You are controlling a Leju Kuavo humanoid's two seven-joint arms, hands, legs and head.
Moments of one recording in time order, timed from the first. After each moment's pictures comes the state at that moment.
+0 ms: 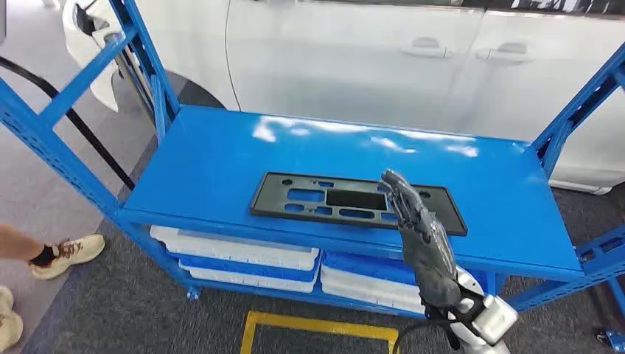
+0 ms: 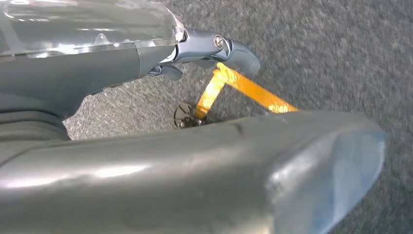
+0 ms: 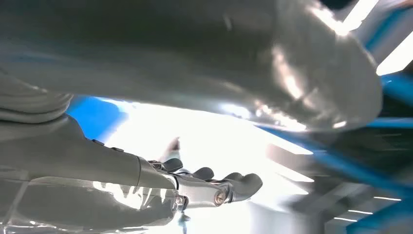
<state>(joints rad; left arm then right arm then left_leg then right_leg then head) -0.04 0.03 -0.20 -0.18 0.65 0.08 -0.34 -0.04 -0.13 0.29 -1.81 0.11 0.18 -0.60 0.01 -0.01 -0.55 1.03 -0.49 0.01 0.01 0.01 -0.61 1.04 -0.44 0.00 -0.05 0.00</state>
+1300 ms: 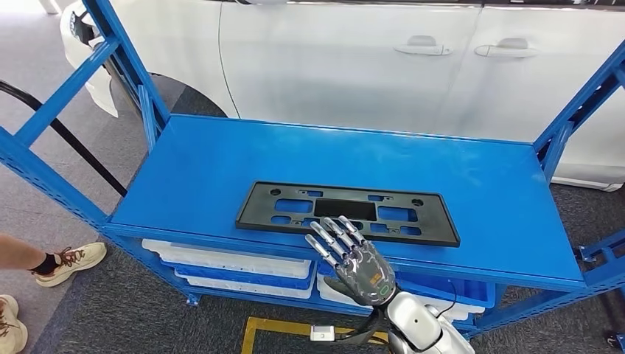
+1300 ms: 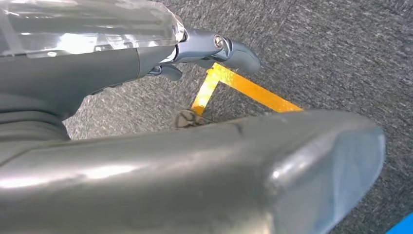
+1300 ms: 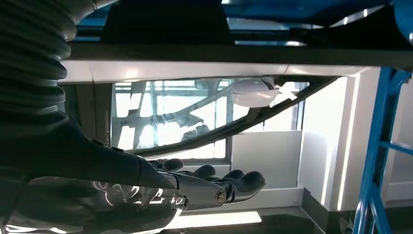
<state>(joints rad) -0.04 0.03 -0.25 -0.18 0.65 0.10 -0.35 -0.12 -0.10 0.54 -1.32 1.53 -0.69 -0.20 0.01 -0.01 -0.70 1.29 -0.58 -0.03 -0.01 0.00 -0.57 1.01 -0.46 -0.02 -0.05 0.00</state>
